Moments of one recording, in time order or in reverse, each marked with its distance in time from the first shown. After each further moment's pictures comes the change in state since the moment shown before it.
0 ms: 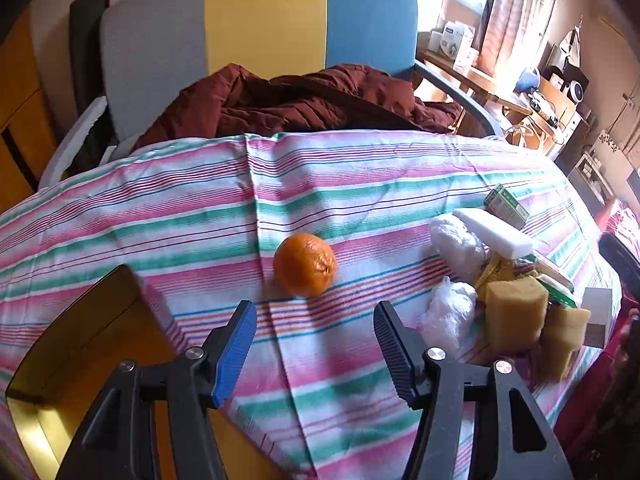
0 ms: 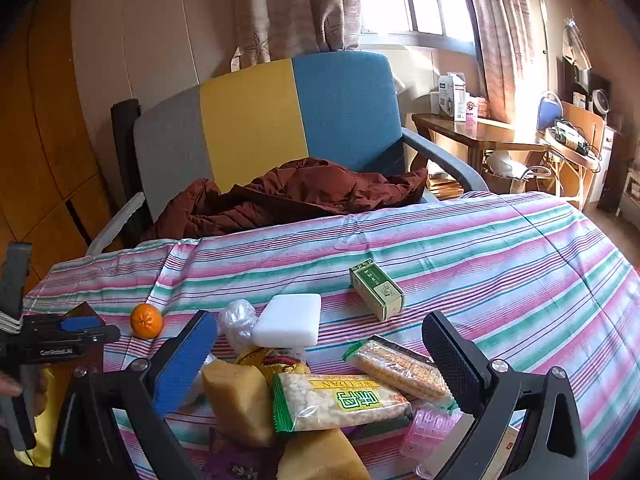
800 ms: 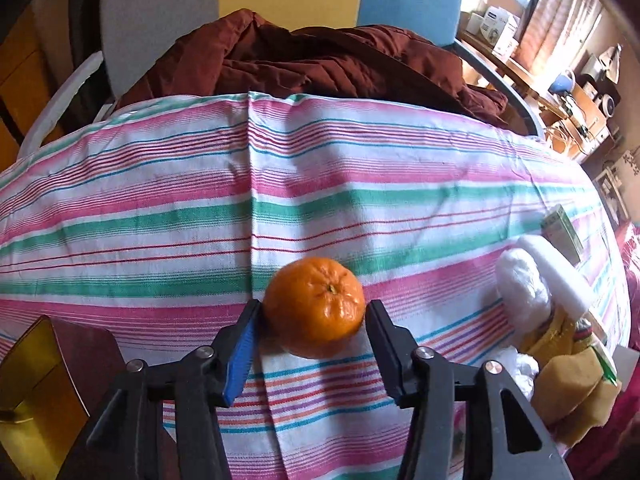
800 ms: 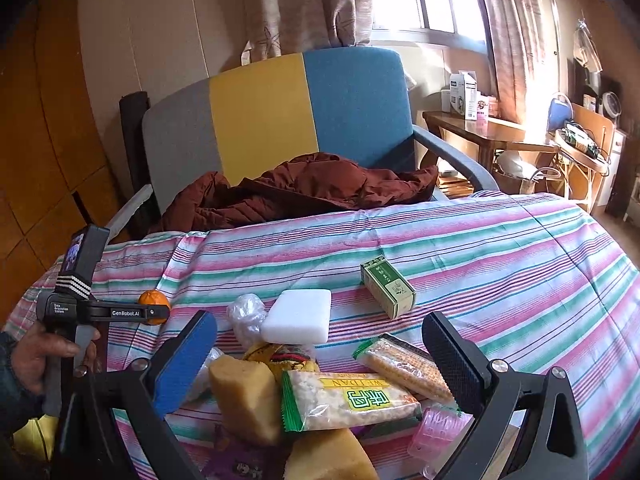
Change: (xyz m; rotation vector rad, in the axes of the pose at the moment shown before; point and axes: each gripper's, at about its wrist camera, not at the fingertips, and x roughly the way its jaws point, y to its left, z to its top) left arm 0.083 0.023 0.037 -0.104 0.124 0.031; right arm 0.003 0.007 0.001 -0.028 0.015 0.022
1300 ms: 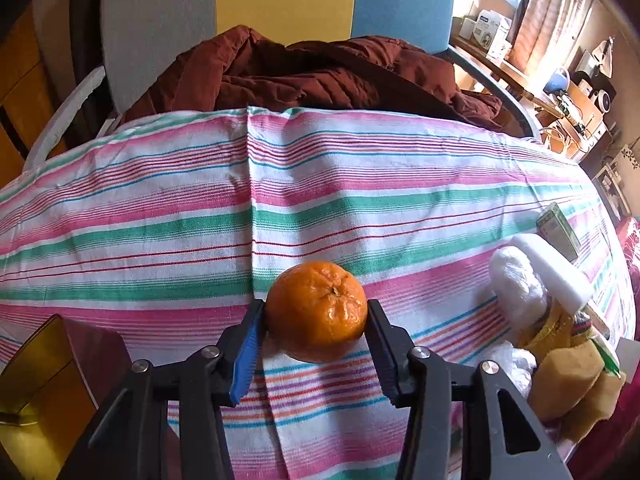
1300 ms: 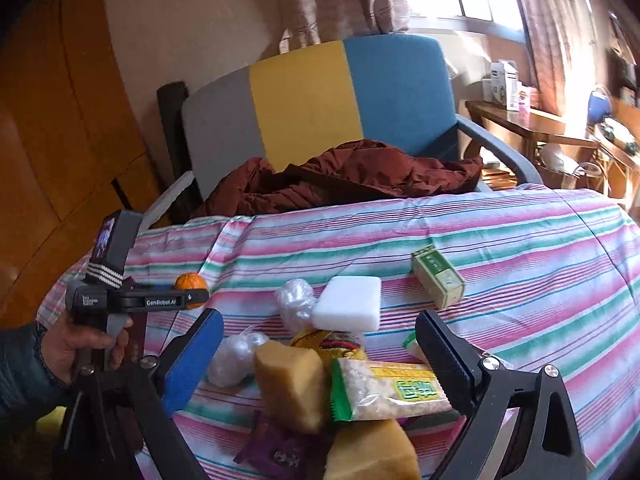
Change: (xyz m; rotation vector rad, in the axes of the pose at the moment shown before) left arm -0.015 -0.010 -0.009 0.038 -0.056 -0.002; right arm 0.005 0.019 -0.004 -0.054 0.058 0.177
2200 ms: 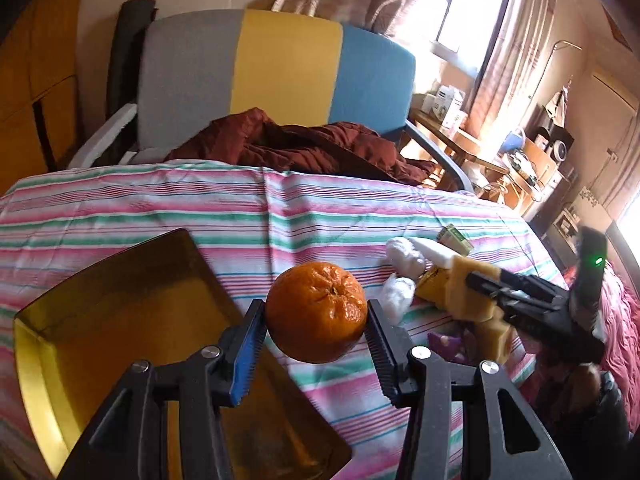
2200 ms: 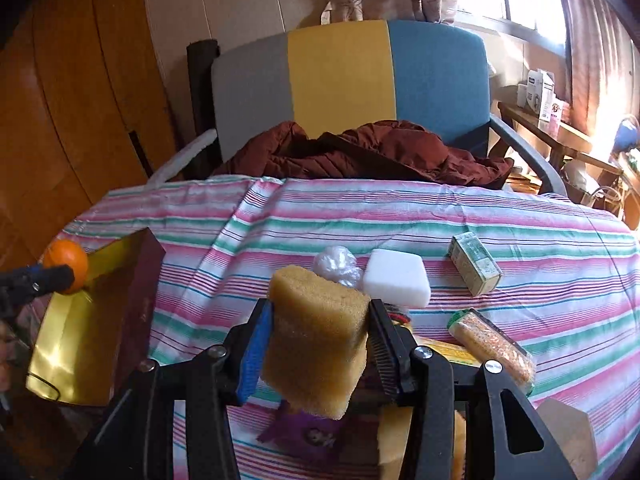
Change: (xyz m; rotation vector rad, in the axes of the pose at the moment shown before) left arm -0.177 0.024 -0.110 -0.069 -0.264 -0.103; right arm 0.004 0.043 -0.008 -0.095 0.080 0.033
